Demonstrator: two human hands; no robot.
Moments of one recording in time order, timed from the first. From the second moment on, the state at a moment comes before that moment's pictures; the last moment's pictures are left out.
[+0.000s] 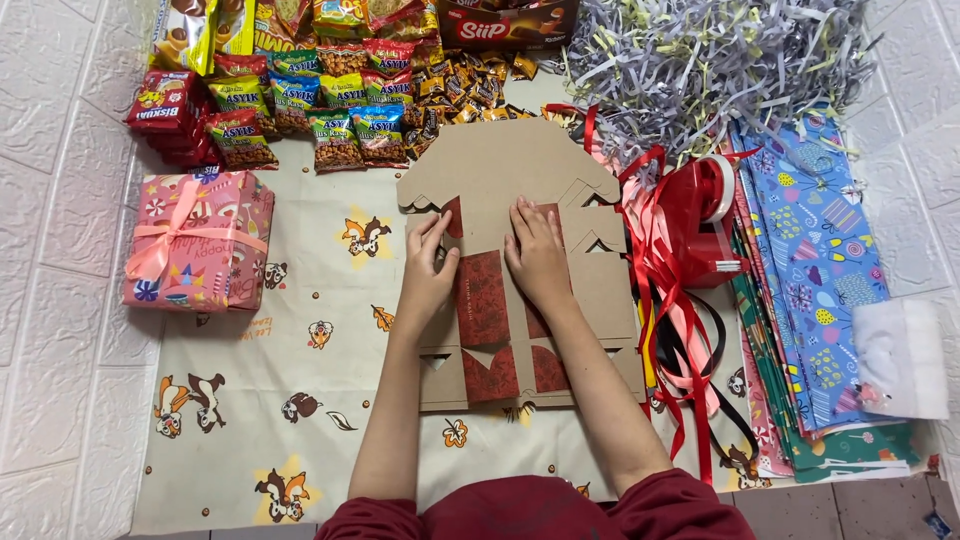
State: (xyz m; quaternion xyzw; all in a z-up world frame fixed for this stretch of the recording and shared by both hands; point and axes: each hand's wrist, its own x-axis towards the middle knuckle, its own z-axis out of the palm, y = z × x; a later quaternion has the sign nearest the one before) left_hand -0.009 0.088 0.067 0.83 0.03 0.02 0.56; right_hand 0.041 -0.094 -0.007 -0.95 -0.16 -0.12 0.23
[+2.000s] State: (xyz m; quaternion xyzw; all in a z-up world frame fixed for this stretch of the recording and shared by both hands) left_hand 0.079 0.108 0.060 0.95 0.13 -0.15 0.25; right_hand 0.027 -0.078 0.025 -0.91 -0.40 -0.04 0.13
